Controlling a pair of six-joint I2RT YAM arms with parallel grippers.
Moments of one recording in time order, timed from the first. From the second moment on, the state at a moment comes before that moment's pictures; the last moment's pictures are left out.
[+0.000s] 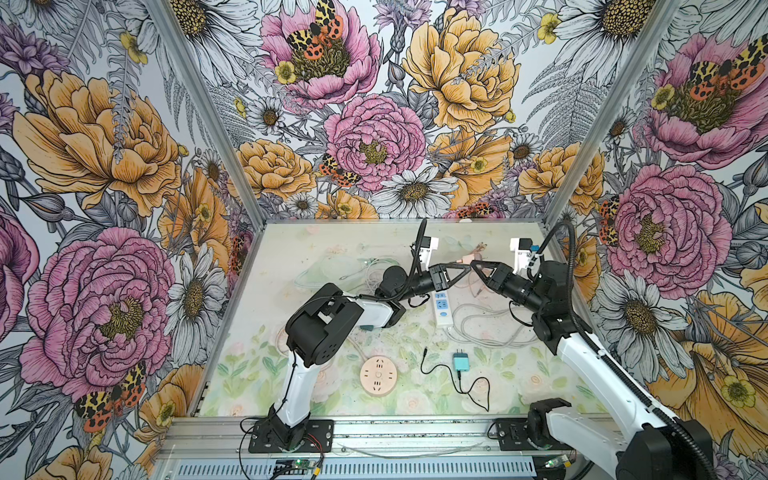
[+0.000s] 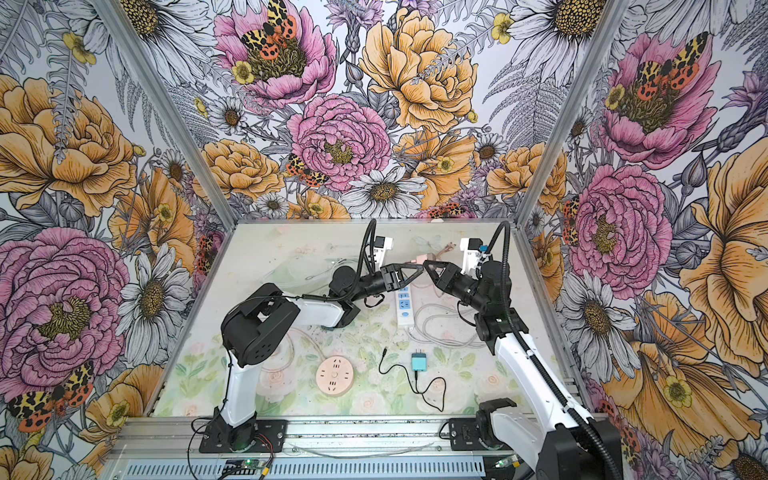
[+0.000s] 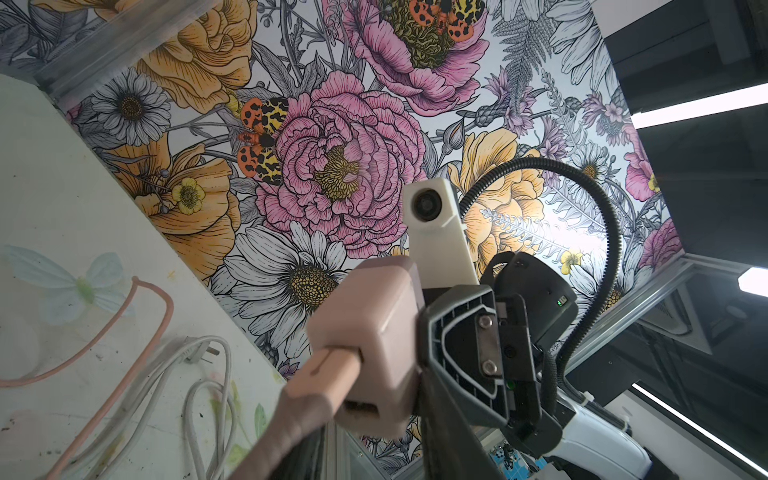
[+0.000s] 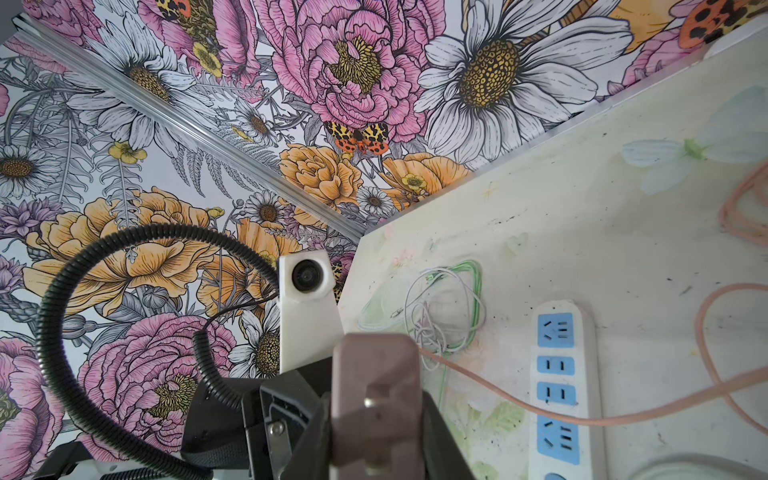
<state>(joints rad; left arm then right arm) -0.76 2.07 1.14 1.32 0.60 -1.23 0.15 1.03 0.68 0.14 -0.60 0.81</state>
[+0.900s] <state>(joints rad) -0.76 2.09 1.18 1.37 0.58 -1.33 0.15 0.99 0.66 0.19 -0.59 0.81</state>
